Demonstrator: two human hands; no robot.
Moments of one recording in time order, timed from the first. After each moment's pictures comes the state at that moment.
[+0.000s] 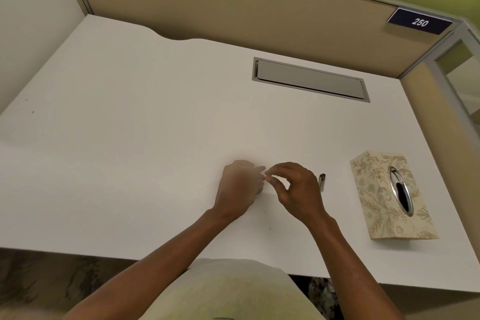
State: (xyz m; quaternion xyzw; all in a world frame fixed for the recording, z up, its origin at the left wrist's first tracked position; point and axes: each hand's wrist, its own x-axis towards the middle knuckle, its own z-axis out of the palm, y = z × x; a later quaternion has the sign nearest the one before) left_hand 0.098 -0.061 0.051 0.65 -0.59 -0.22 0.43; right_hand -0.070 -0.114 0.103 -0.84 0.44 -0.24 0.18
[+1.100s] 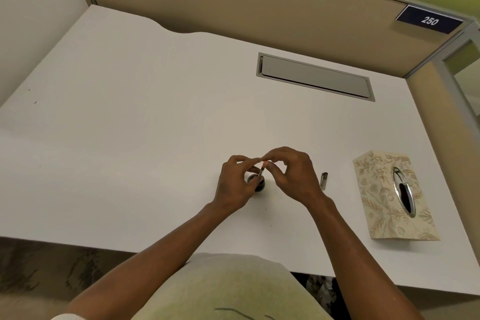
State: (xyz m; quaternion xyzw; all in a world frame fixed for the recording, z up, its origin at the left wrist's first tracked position) left_hand 0.105 -0.068 0.042 0.66 -0.53 -0.29 0.45; right_hand -0.050 -0.142 0.110 -0.84 0.44 -0.21 0.25
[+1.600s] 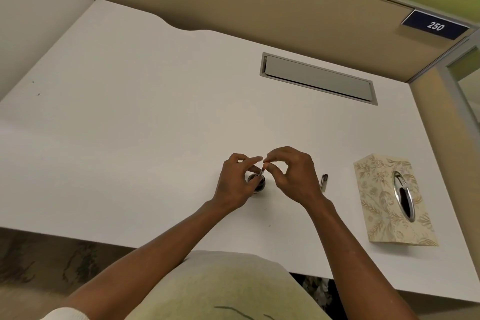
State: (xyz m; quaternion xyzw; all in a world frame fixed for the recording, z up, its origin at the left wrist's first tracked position) left_hand 0.106 -0.069 0.033 0.66 -0.54 -0.28 0.45; right_hand -0.050 -0.141 0.109 -0.84 0.43 -0.23 0.24
